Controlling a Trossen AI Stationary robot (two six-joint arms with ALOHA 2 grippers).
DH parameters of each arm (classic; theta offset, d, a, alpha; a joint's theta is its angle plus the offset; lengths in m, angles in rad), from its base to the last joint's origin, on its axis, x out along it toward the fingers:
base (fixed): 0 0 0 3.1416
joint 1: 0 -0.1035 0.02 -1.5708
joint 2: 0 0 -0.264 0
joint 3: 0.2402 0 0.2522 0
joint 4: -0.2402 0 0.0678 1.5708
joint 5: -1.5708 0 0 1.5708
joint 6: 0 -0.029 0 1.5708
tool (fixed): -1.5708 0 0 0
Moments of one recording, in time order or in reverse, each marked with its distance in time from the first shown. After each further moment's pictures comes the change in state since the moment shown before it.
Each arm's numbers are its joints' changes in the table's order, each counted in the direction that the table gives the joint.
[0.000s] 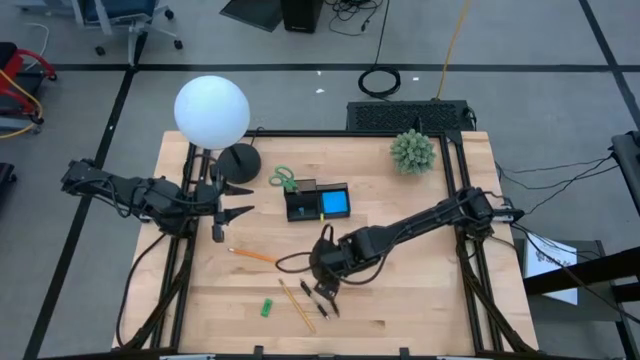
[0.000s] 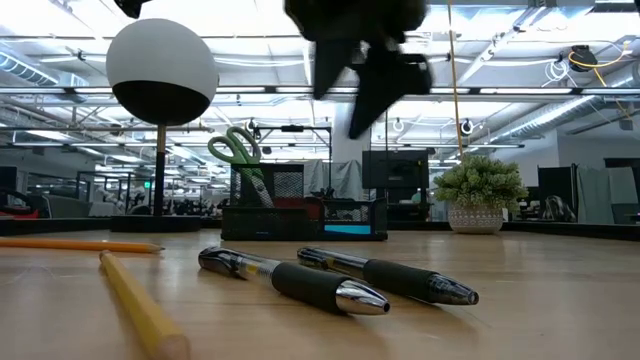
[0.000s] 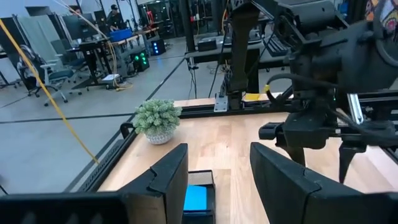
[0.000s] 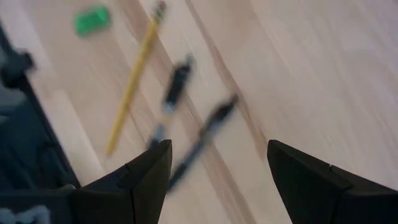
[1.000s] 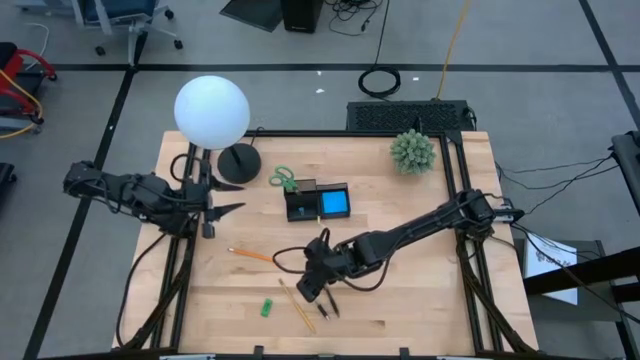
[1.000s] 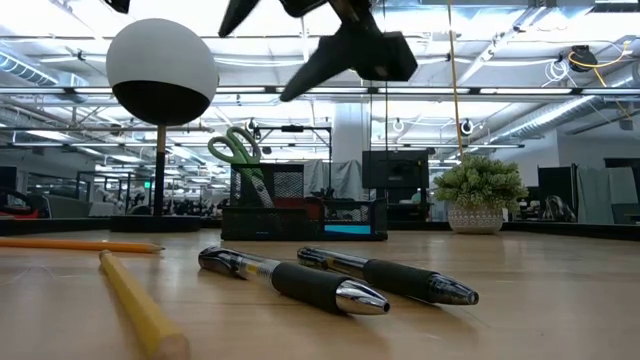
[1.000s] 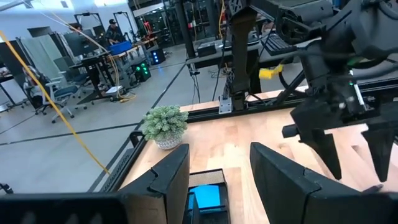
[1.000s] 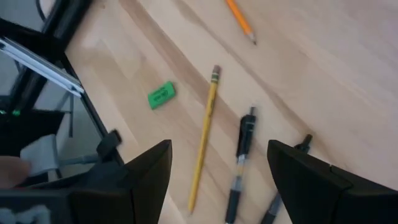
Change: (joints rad) left arm -0.001 0.105 0.000 -0.089 0.011 -0.093; right arm -0.035 -0.009 -0.003 0.254 0.096 -0.282
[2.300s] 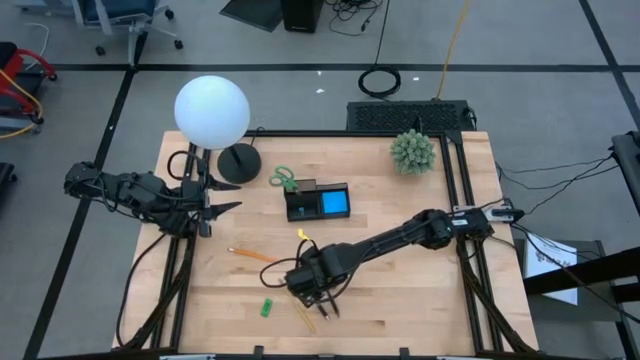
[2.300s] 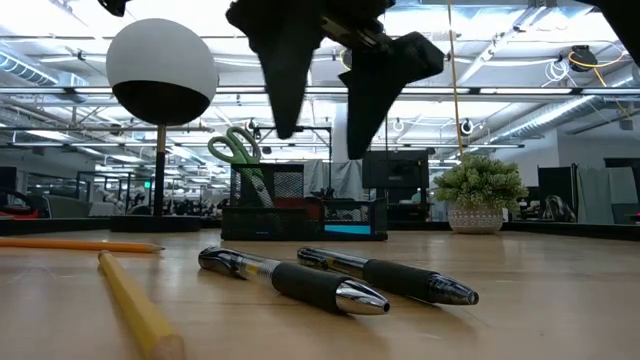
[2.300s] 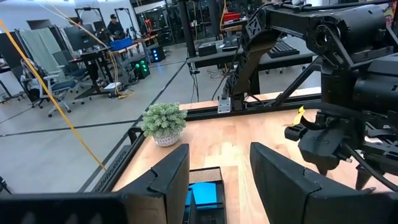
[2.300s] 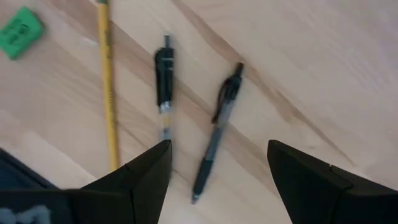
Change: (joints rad) left arm 0.000 0.025 0.000 -0.035 0.000 0.043; right arm 0.010 -0.369 0.583 -0.730 -0.129 -0.070
